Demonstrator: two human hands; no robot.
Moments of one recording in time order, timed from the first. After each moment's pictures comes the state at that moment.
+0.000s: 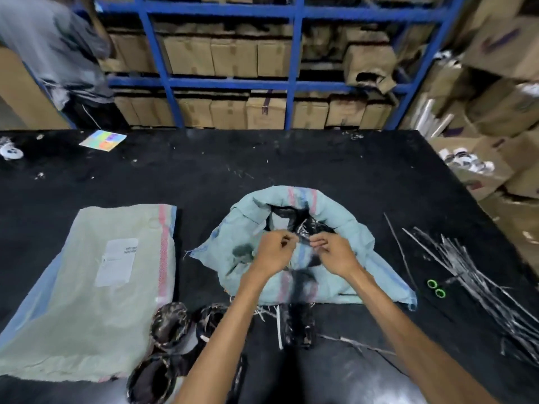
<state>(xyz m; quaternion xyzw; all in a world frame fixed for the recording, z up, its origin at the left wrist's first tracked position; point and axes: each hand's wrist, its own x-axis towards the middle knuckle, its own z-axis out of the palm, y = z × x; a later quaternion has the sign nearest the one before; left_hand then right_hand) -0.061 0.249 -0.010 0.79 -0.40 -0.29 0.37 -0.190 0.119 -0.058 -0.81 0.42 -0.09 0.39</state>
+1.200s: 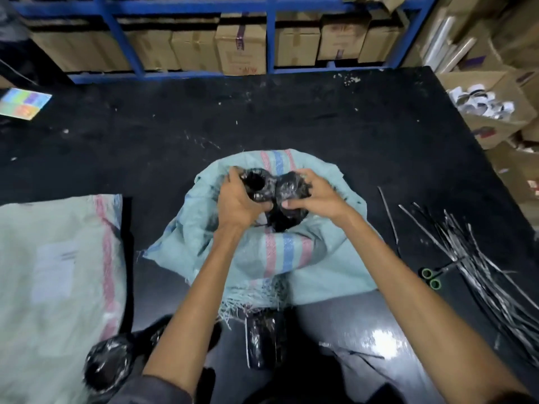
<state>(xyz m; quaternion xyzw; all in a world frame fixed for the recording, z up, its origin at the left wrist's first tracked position) 0.021 0.090 -0.073 0.88 -0.31 -0.16 0.34 -0.128 -0.049 -0.072 -0.74 0.39 -0.05 0.55</state>
